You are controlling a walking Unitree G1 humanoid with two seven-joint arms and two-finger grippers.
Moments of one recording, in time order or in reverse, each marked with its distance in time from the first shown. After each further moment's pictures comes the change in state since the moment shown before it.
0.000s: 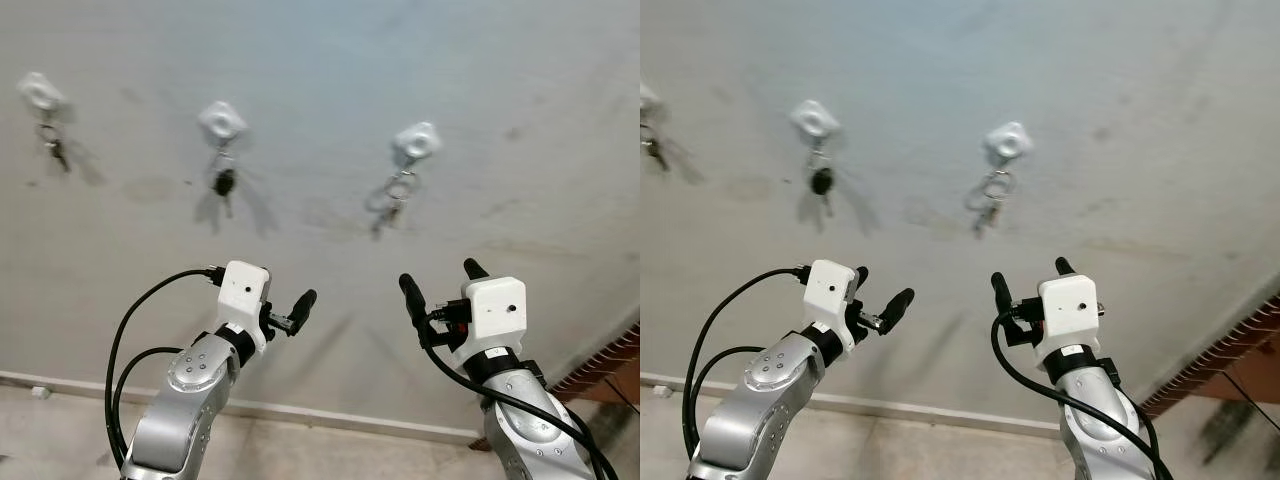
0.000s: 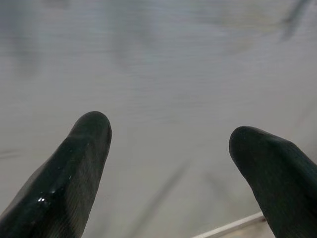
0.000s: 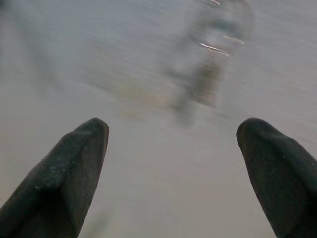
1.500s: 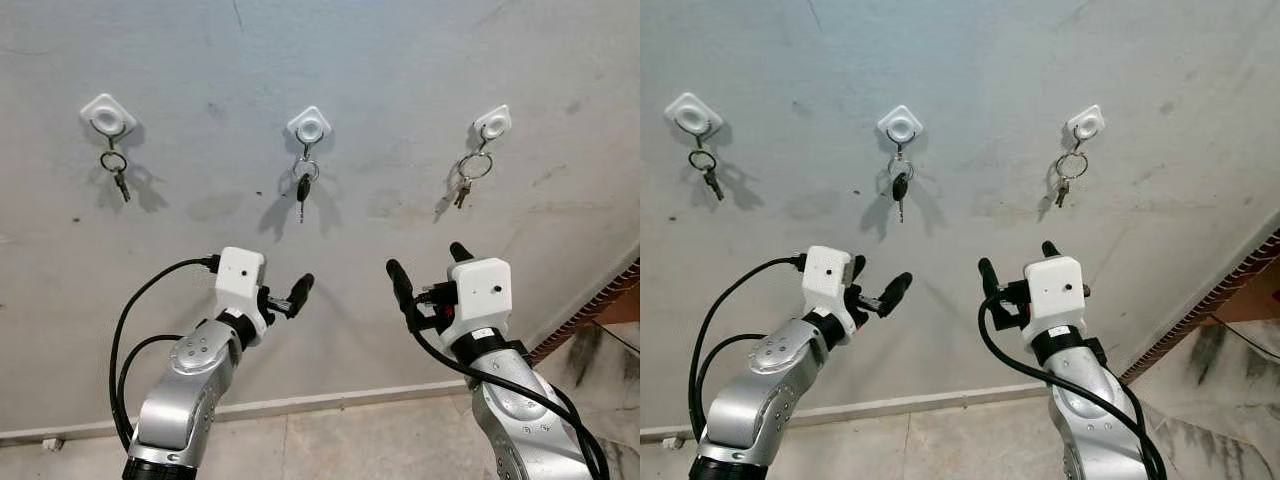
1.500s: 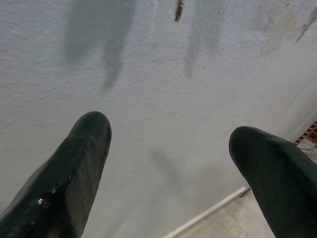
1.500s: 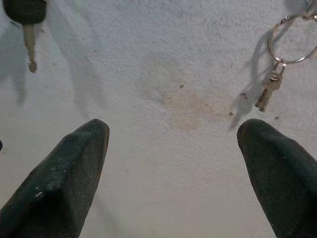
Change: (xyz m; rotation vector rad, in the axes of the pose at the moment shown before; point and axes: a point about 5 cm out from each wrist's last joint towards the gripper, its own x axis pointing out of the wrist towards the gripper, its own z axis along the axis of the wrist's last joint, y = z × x) left arm 0.015 0.000 0.011 -0.068 -0.043 0.009; right arm 0.014 0.000 0.011 -0.025 -0.024 0.017
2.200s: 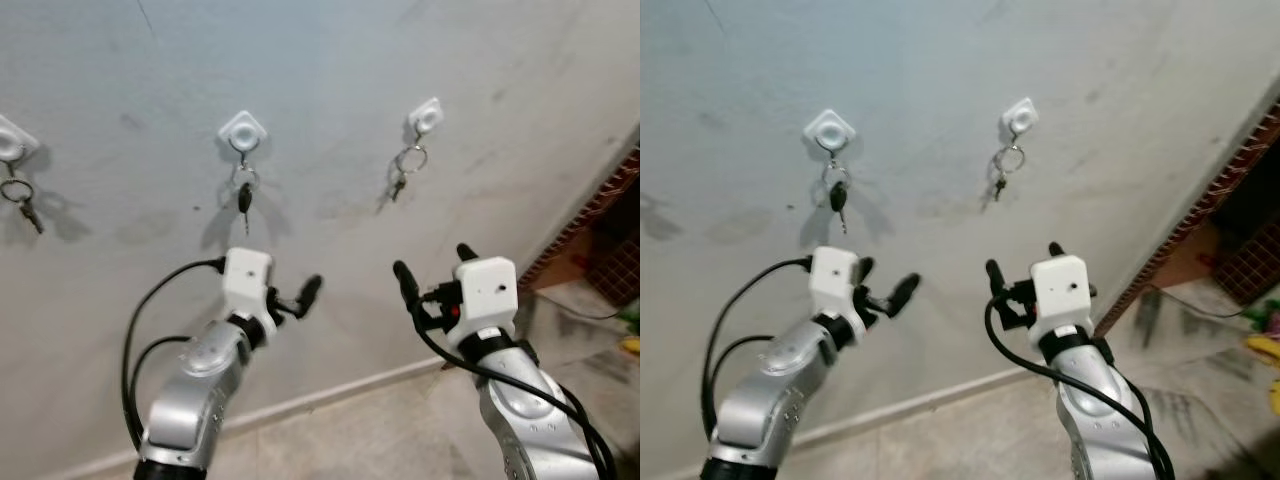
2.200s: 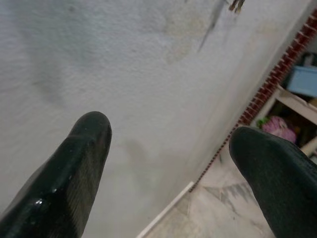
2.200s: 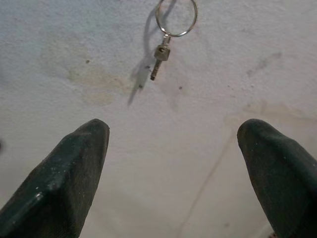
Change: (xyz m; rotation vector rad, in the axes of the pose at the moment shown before) left arm 0.002 -0.005 -0.002 -0.026 0.005 -0.017; right arm 0.000 0.001 -0.003 0.008 0.023 0.004
